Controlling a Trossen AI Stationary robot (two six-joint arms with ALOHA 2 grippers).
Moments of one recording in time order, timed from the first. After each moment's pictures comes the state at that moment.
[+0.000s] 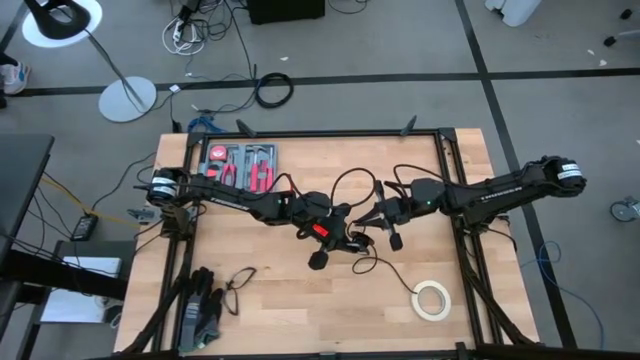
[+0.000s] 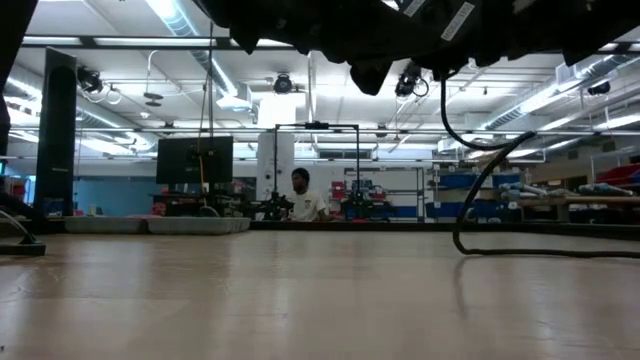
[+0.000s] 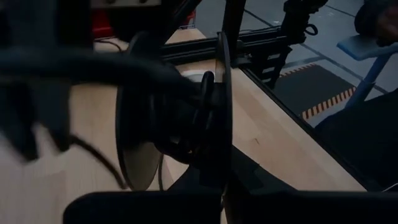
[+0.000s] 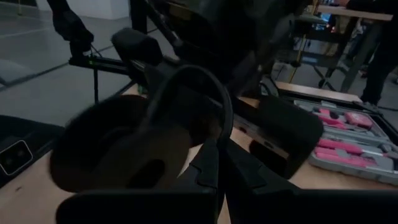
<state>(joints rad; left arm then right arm) -0.07 1.83 1.25 0.19 0.37 0.10 0.06 1.10 0.50 0.42 -0.15 -0.14</state>
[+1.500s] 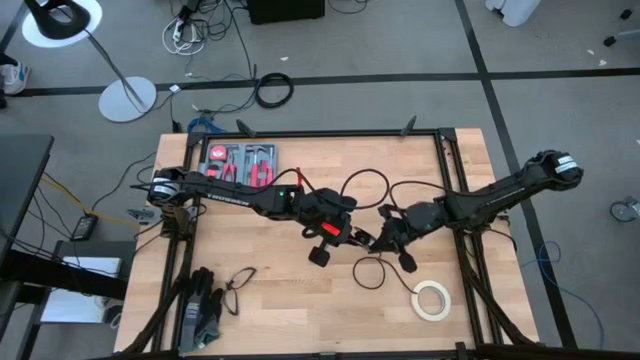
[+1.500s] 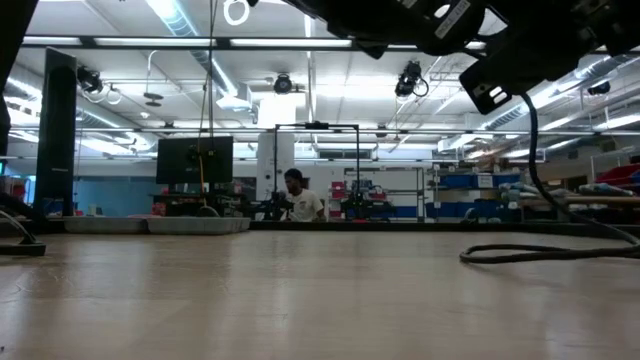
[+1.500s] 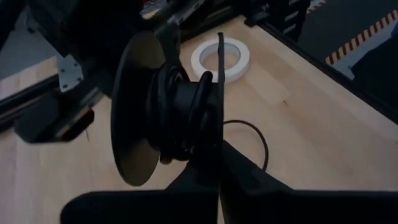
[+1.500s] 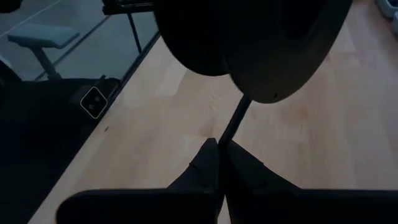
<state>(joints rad) -0.08 1.83 1.48 -0.23 0.22 0.38 0.29 1.08 0.51 0.10 -0.07 0.15</state>
